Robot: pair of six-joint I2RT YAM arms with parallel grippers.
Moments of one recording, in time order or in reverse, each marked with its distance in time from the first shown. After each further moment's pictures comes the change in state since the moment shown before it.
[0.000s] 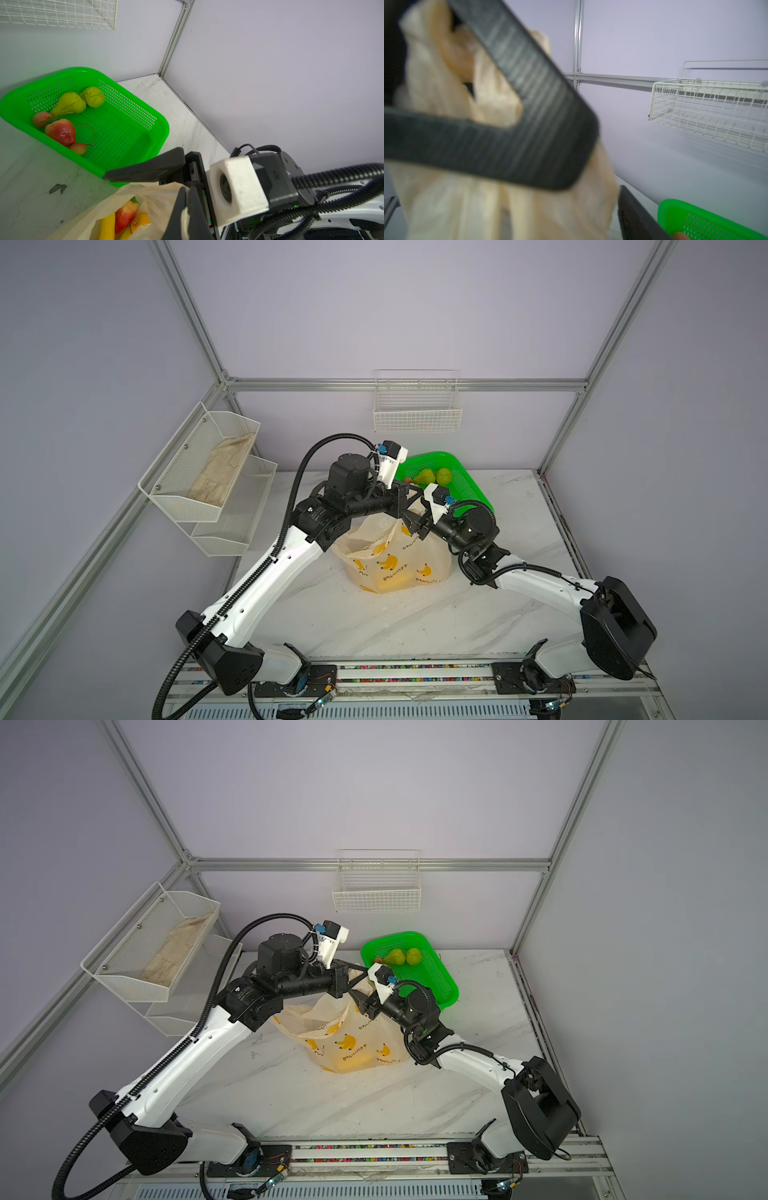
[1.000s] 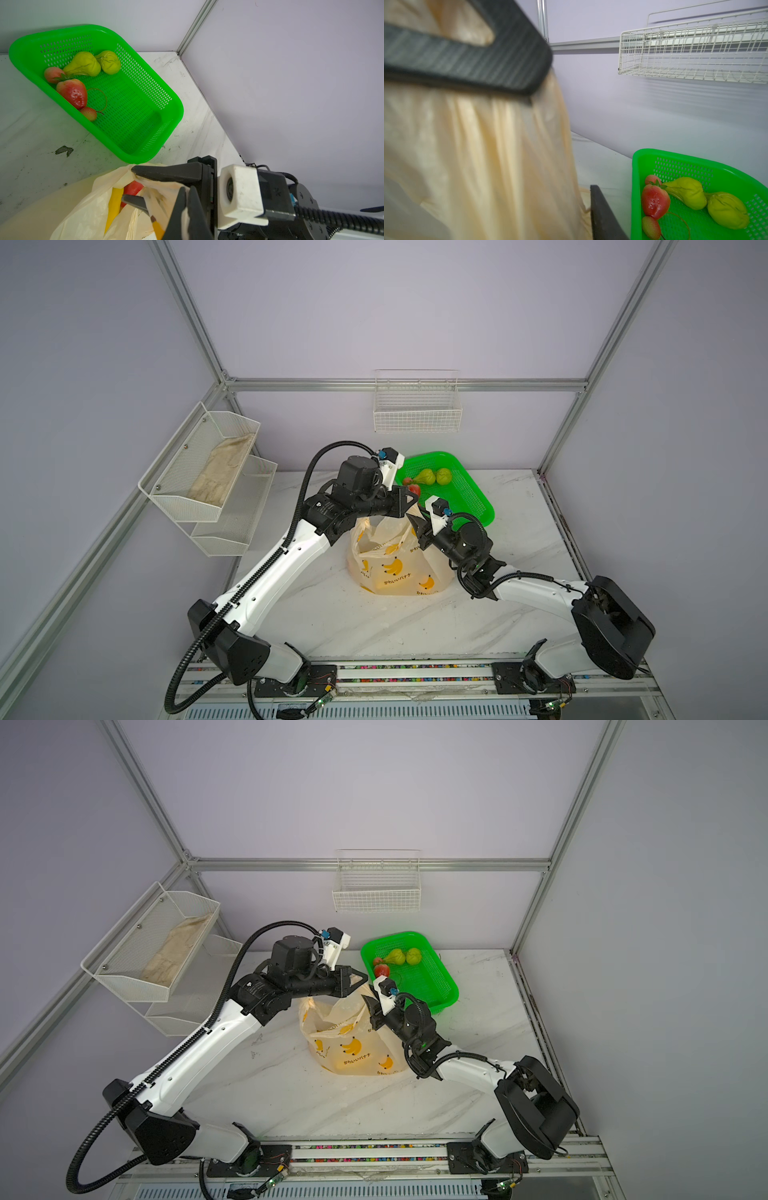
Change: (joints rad) left arm 0.023 0.045 0.000 -0.082 -0.043 -0.090; right arm 0.025 -0.003 -0.152 0.019 0.242 0.001
